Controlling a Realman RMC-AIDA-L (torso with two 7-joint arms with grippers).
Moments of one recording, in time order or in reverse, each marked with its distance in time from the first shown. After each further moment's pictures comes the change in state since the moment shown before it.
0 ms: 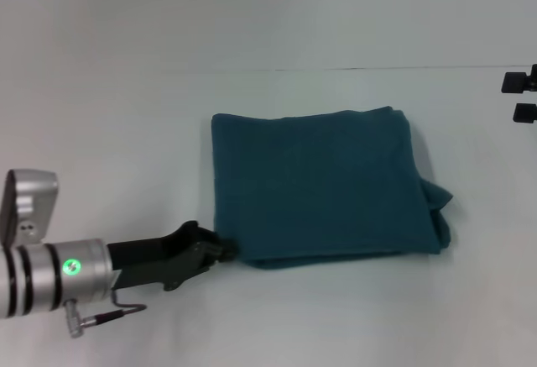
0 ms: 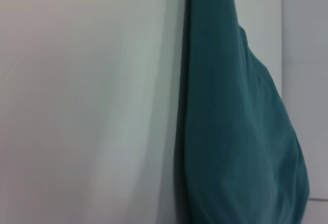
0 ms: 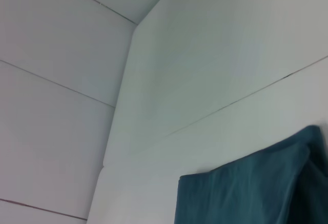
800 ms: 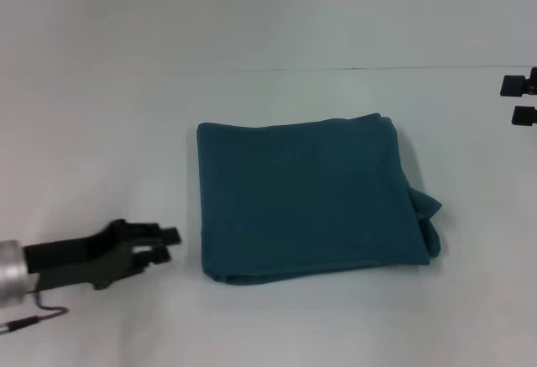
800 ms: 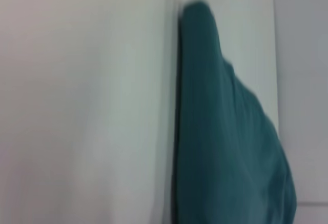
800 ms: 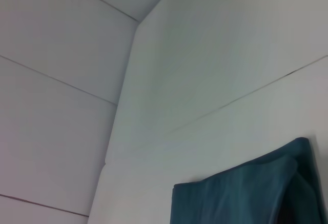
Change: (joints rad) left arm 0.091 0.059 -0.118 0.140 0.062 0.186 0.005; right arm -0.004 0.003 0.003 0.002 0.000 -0.008 -0.012
